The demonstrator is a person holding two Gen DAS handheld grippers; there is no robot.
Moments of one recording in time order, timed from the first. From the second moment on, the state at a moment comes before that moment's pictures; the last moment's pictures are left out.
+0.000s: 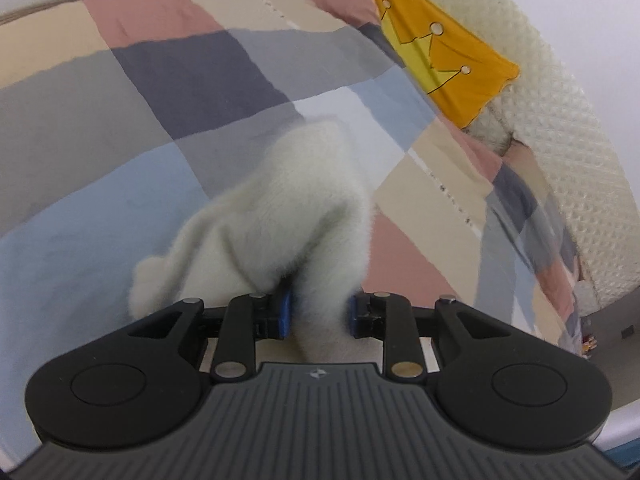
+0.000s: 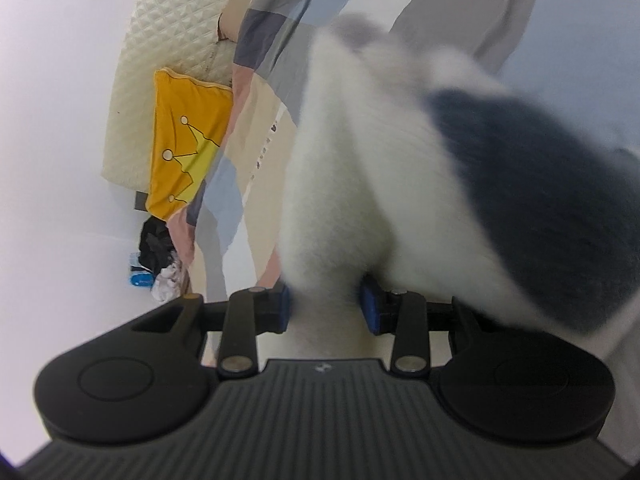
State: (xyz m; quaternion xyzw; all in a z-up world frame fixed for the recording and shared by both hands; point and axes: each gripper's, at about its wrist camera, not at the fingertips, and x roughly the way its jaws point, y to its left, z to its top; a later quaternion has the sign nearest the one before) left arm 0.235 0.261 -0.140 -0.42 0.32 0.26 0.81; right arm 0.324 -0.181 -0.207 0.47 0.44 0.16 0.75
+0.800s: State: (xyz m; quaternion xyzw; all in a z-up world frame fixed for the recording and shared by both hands) left arm 0.245 0.248 -0.131 -0.37 0.32 0.24 0.84; right arm 0.341 -0.186 -0.221 0.48 0.44 0.21 0.73
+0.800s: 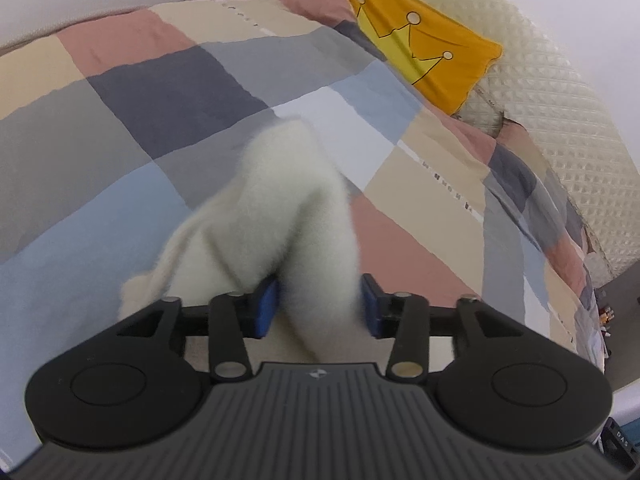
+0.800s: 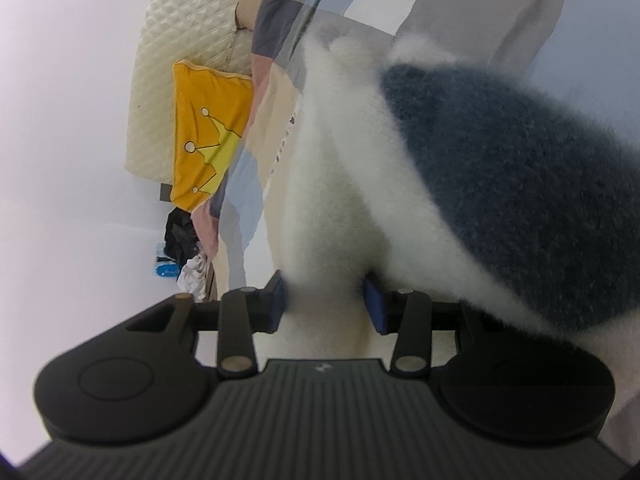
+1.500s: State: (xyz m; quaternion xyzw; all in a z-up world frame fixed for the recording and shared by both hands) left arm 0.242 0.176 -0.125 -0.20 0.39 0.17 0.88; right arm 0.304 -0.147 -0.161 0.20 0.37 0.32 0.85
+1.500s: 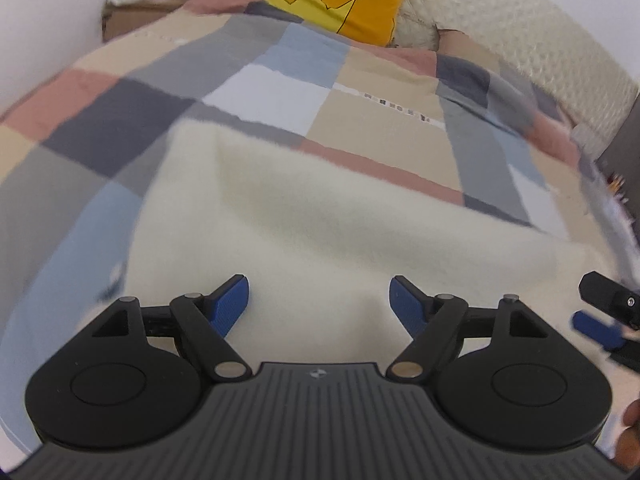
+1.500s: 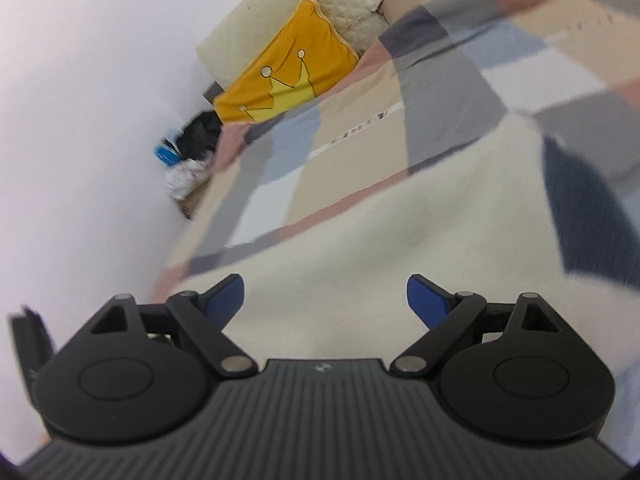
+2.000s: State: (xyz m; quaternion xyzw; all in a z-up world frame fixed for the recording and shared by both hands) left arm 0.293 0.217 -0.158 -0.20 0.40 0.19 0.88; right arm 0.344 -0.120 -0.197 0.08 0.35 0.24 0.90
